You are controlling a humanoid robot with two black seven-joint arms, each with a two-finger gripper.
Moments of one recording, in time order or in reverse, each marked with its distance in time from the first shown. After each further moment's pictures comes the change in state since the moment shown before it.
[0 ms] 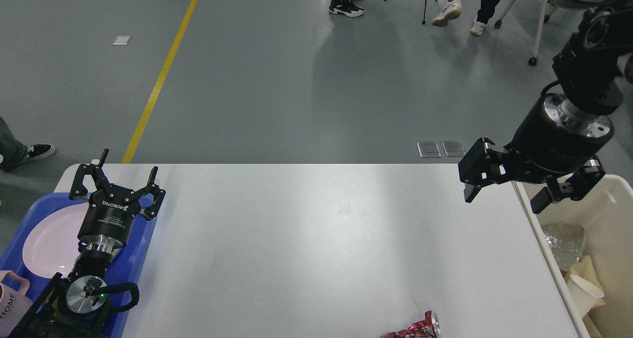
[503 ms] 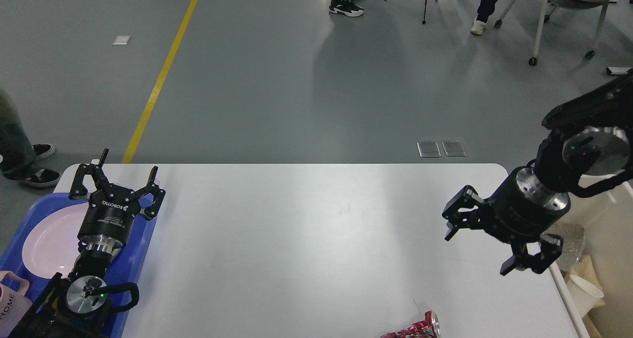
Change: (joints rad) left arm 0.000 0.000 0.000 0.000 0.000 0.000 0.000; right arm -0.353 0.008 0.068 0.103 0.479 -0.347 -0.081
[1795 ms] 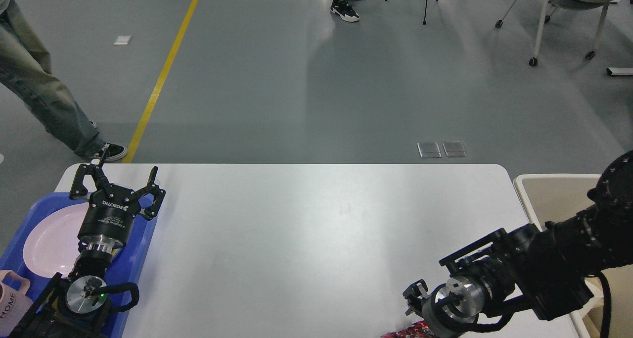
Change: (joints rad) left arm 0.000 0.000 0.000 0.000 0.000 0.000 0.000; right arm -0.774 0.058 0.500 -0.223 0.108 -0.799 0.002
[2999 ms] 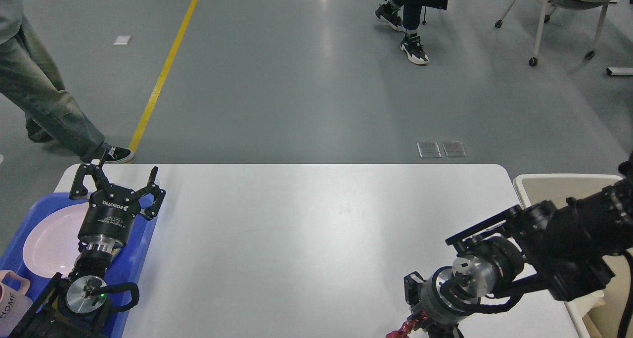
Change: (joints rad) left arm 0.000 0.000 0.000 0.000 0.000 0.000 0.000; right arm 0.223 -0.074 -0.031 0.175 -0.001 0.075 -0.040
